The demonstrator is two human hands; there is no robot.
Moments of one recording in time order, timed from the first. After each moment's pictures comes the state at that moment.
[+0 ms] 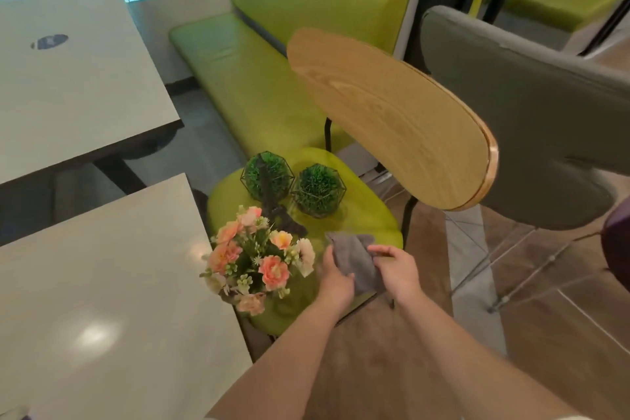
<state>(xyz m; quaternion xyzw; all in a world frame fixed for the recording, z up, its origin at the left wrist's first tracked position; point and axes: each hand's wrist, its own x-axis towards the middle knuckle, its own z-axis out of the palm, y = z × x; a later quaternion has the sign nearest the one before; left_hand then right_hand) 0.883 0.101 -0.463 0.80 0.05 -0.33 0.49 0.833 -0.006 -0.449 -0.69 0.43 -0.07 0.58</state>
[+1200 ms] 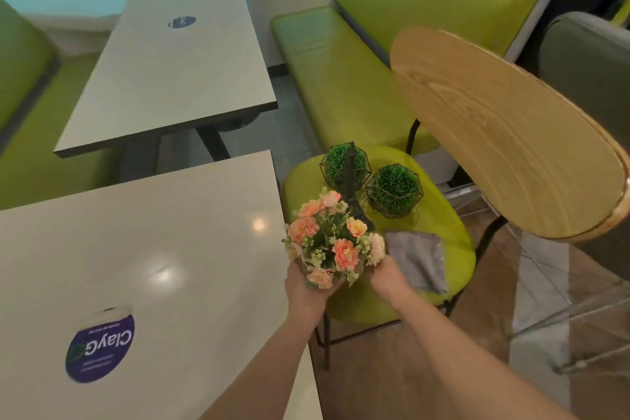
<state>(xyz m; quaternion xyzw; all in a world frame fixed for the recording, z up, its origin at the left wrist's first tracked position) 0.887 0.247 -0.459 0.80 0.10 -0.08 0.58 0.880 0.092 -0.447 -0.82 0.21 0.12 0.52</state>
